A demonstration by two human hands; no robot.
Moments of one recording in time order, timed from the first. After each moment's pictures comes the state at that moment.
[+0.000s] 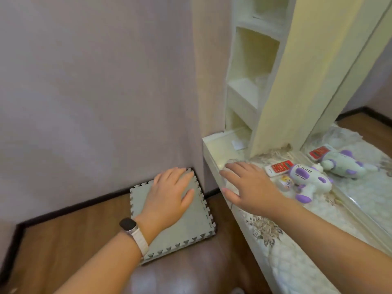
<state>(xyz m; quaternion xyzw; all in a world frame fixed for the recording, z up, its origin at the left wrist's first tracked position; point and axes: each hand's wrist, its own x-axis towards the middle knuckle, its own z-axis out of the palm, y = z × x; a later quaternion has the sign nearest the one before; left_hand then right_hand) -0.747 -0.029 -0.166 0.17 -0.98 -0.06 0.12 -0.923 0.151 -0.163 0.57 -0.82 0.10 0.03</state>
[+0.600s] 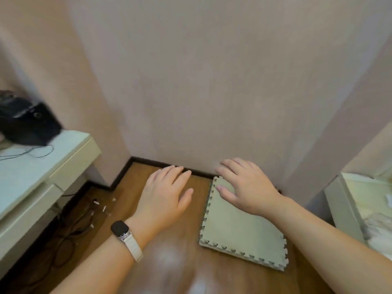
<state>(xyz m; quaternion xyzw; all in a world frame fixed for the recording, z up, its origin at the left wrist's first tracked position) -0.339 -0.163 -0.142 0.44 -0.88 0.01 0.18 -0.582 -0.120 -0.126 0.79 -0.59 0.12 0.06</state>
